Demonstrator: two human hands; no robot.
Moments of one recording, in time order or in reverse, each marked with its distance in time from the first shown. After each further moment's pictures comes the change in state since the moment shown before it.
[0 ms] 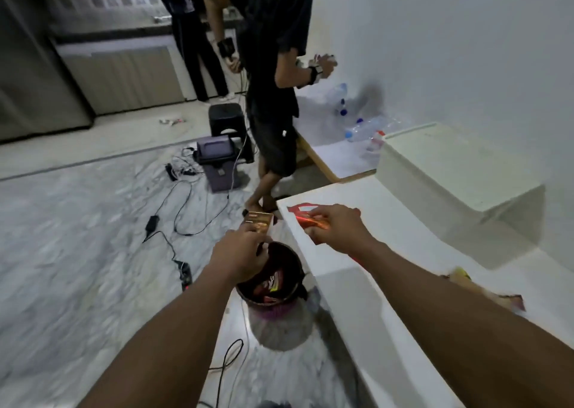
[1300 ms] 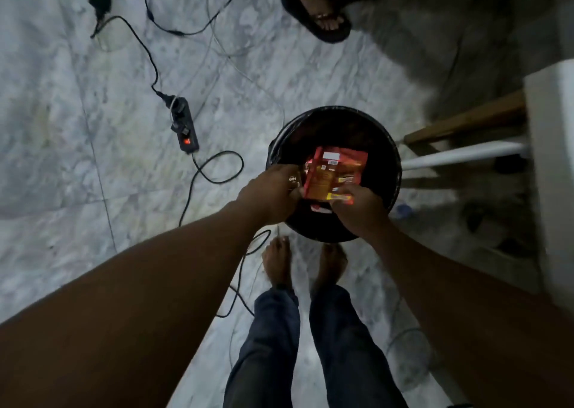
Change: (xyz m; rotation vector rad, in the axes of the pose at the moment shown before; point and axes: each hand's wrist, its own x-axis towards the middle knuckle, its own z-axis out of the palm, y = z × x) left_hand 0.235 -0.302 0.383 -0.403 -0.582 -0.321; right_hand 0.273 0.190 0.497 0.080 -0.510 0.553
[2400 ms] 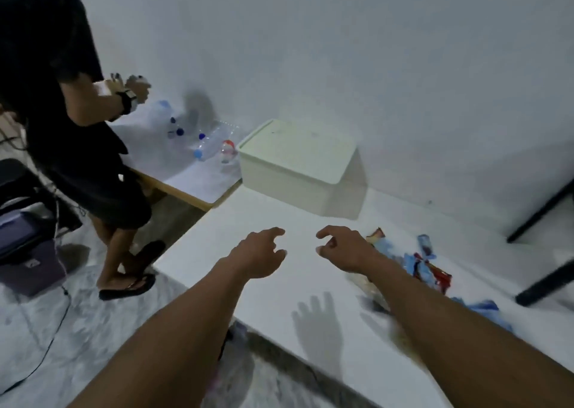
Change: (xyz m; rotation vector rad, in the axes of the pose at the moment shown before) left_hand -0.377 0.459 -0.017 0.442 -0.091 0.766; right_hand -0.573 0.126 -0.298 0.320 0.676 0.142
